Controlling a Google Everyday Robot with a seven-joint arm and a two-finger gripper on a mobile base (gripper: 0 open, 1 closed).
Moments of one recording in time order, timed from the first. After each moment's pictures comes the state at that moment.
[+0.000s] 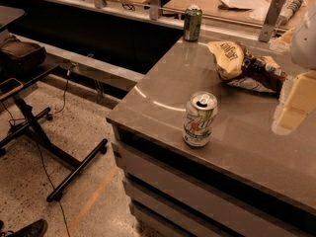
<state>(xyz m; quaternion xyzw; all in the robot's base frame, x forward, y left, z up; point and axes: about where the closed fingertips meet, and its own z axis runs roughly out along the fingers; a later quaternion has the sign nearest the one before) 0.438 -0.217 0.976 -0.60 0.78 -0.03 0.16</state>
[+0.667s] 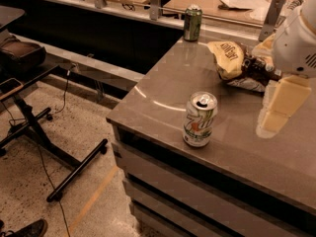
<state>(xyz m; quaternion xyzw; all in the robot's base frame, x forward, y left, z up) 0.441 -0.193 0.964 -0.62 0.77 -0.01 0.16</state>
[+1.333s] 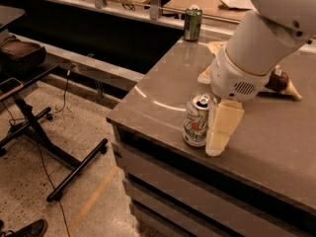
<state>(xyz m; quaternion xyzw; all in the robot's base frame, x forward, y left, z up) 0.445 -0.105 0.900 -0.68 0.72 0.06 0.14</state>
